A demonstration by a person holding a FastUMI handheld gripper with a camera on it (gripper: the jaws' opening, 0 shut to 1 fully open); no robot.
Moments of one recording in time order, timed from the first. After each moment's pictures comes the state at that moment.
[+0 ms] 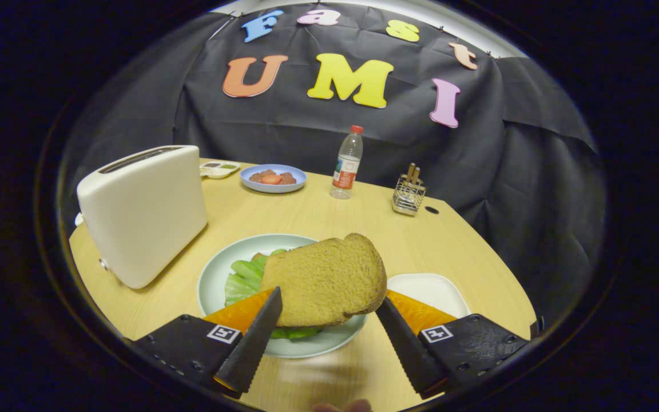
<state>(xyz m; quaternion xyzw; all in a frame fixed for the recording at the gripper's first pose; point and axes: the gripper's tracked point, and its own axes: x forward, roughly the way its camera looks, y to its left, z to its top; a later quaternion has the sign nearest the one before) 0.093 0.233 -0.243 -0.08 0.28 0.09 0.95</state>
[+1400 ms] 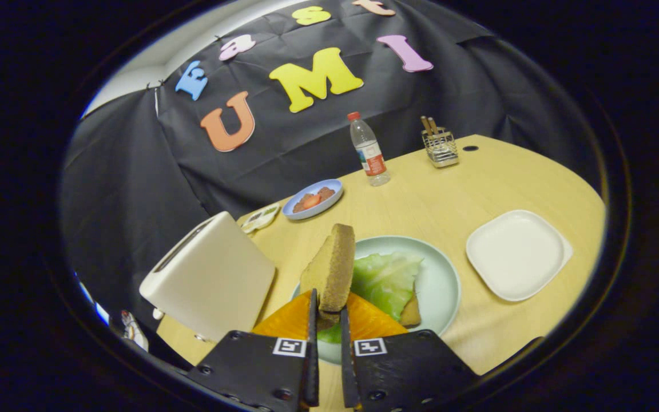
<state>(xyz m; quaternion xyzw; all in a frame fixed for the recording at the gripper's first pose) 0.090 0.285 -0.242 0.15 0.30 0.15 0.93</state>
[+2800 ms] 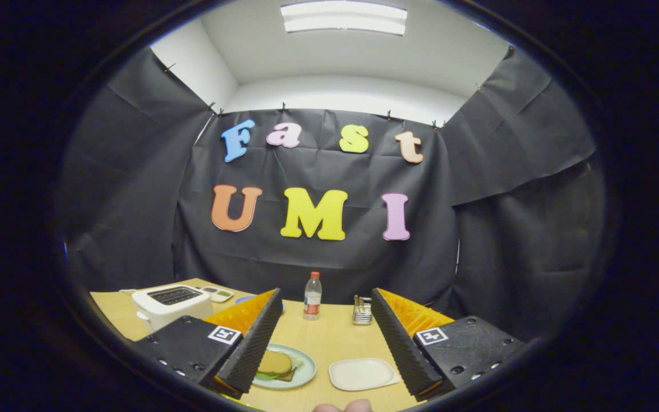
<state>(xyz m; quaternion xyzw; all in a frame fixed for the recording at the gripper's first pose) 0.016 0.141 -0.014 -0.01 -0.03 0.06 1.00</state>
